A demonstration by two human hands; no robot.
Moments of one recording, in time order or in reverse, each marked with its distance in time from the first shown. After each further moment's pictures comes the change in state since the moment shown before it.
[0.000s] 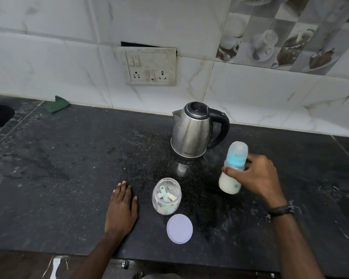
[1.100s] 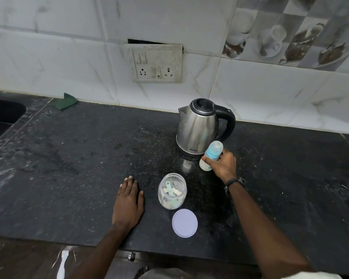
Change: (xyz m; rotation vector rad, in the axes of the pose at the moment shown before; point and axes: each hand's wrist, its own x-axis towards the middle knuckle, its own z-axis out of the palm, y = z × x) left_hand -0.001 0.001 -0.004 -0.022 -0.028 -0.017; right_hand 0.066 0.029 0.128 0.168 0.046 0.115
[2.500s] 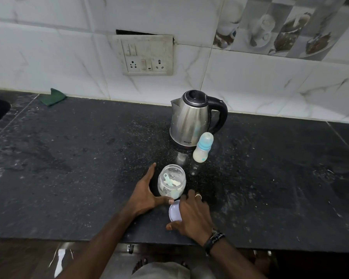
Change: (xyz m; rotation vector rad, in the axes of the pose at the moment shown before) left_hand 0.014 0.057 -0.015 -0.747 -0.356 0.006; right_hand -0.186 -0.014 0.023 -0.892 -0.473 -0.337
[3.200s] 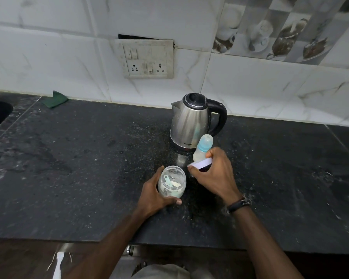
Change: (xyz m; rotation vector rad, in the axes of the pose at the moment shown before) left_hand -0.002 0.015 0.022 -0.120 0.091 0.070; right_hand 0.034 0.055 -0.084 0.652 0.536 0.119
